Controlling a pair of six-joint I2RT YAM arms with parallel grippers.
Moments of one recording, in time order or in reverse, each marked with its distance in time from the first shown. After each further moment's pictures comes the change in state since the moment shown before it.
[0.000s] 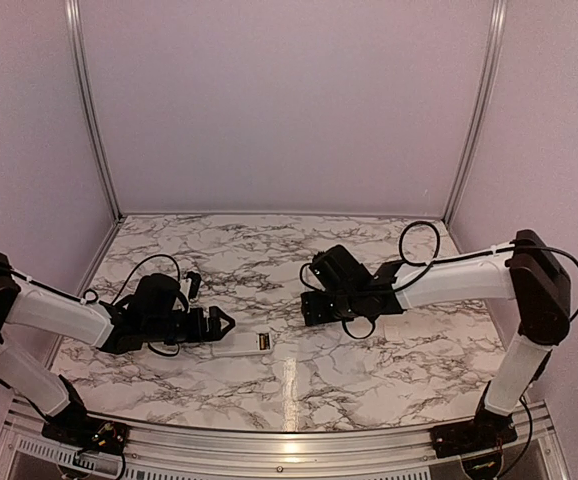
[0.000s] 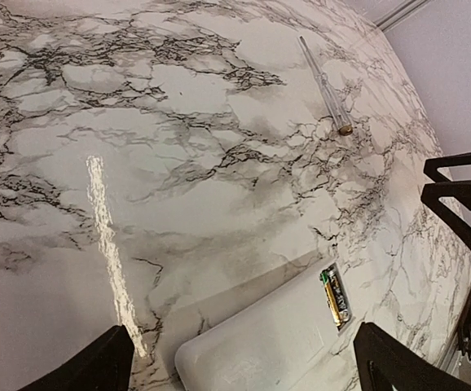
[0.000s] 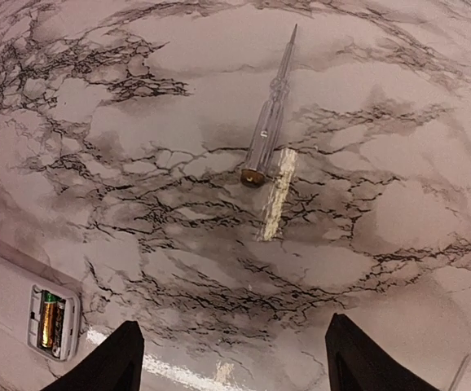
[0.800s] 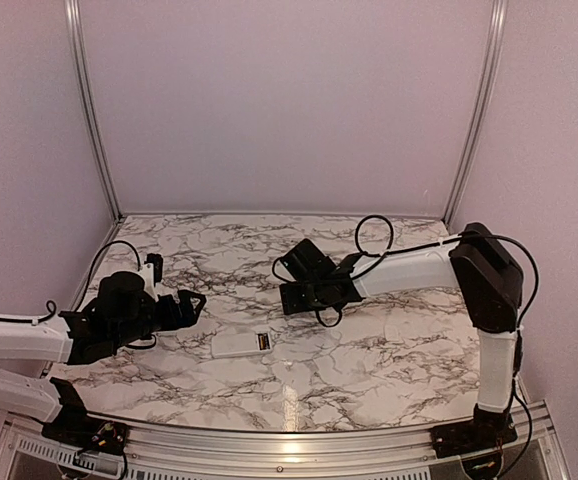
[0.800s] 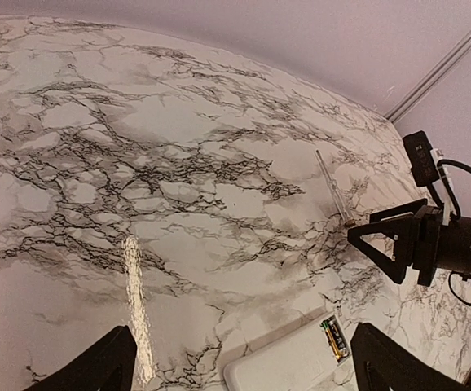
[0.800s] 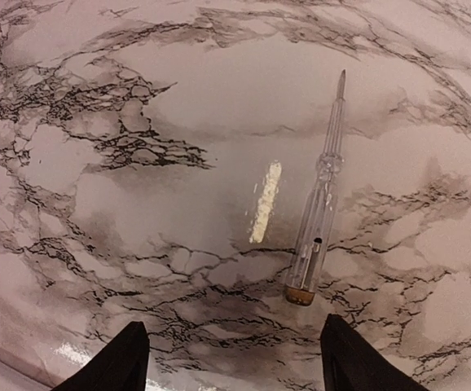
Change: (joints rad) left arm 0.000 -0.356 -0.105 -0.083 -0.282 0.038; right arm -0.019 0.282 0.282 -0.018 0.047 -0.032
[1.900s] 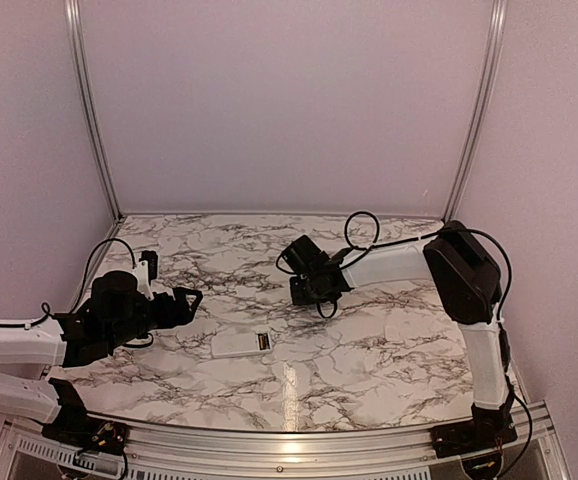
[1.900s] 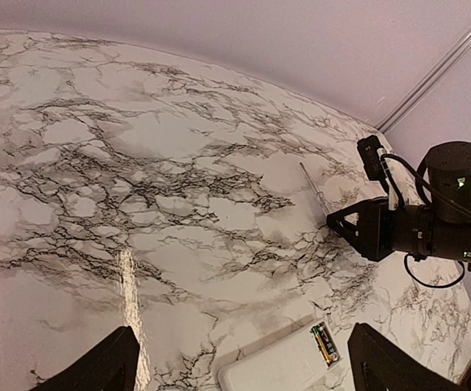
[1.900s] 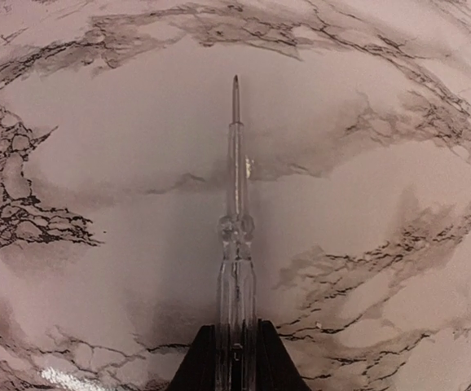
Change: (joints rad) left arm 0.001 -0.071 -0.016 -0.001 -0.009 0.011; right arm -0.084 0.164 0.150 -0.061 0.048 0.009
